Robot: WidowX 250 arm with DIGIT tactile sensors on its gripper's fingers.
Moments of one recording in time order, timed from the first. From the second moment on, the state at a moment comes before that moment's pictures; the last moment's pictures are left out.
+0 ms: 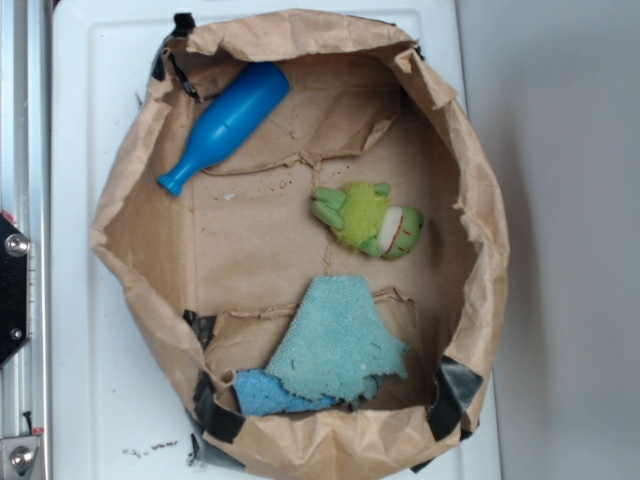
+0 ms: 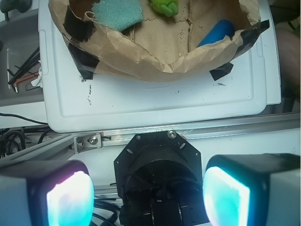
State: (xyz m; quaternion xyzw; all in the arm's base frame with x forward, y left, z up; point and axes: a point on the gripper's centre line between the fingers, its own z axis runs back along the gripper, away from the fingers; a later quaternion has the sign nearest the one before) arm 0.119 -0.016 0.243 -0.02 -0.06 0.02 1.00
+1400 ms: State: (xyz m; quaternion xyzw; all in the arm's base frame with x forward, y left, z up) arm 0.247 0.041 0.140 0.02 -0.13 0.25 0.96
